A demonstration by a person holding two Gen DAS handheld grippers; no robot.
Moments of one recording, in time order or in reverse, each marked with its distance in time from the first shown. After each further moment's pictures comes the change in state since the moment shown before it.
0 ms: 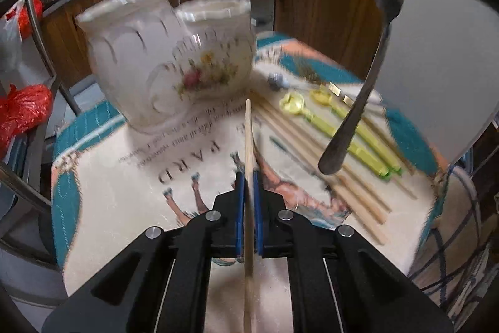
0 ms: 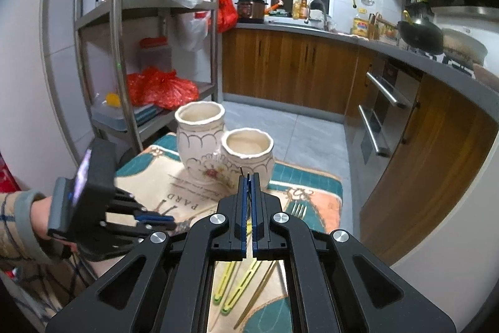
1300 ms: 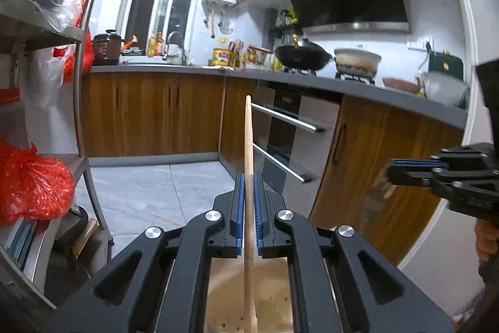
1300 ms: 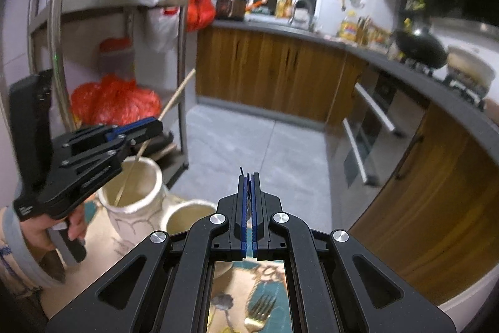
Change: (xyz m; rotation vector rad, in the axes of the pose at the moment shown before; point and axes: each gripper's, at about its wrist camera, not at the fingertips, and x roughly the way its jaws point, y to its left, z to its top) left arm -0.001 0.109 0.128 -0.191 -0.564 0.092; right arm 0.123 -0.032 0.086 -0.013 0.041 -0.109
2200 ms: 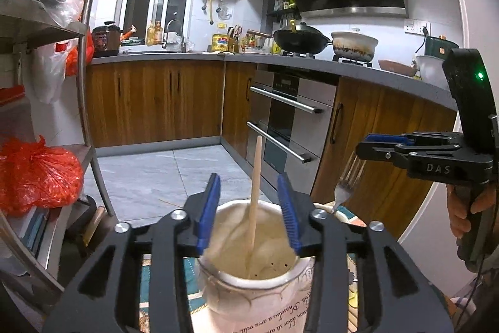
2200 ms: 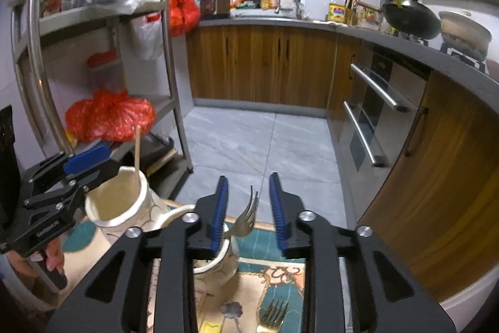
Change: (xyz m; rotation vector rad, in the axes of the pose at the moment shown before) left arm -0.034 -0.002 -0.007 0.014 0.070 0.019; right arm 0.007 -0.022 -0.003 0.141 -0.020 0.016
